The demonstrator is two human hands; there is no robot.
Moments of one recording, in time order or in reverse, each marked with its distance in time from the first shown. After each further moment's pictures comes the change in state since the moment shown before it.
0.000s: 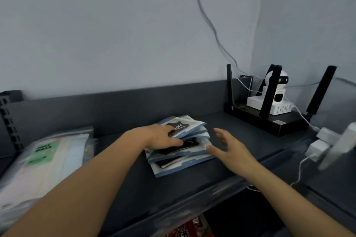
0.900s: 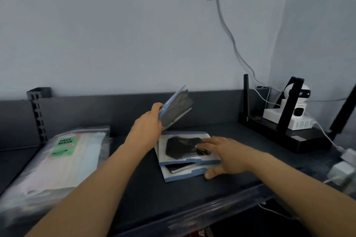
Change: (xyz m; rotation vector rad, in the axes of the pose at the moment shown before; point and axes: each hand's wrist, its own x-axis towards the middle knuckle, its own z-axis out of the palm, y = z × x) left_hand -0.014 -0.040 0.009 -0.265 0.810 -0.027; right_hand 0.050 -0.022 -0.004 -0.826 -0.497 -0.407
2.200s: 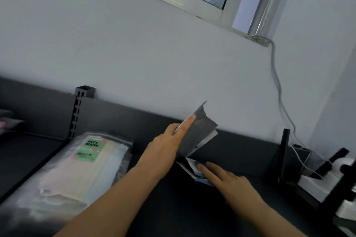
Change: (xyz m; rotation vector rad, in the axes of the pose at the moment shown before) left_hand -0.002 -0.018 -0.019 0.032 0.175 0.060; right_hand 0.062 -0.018 -0.016 -0.344 0.406 -0.180
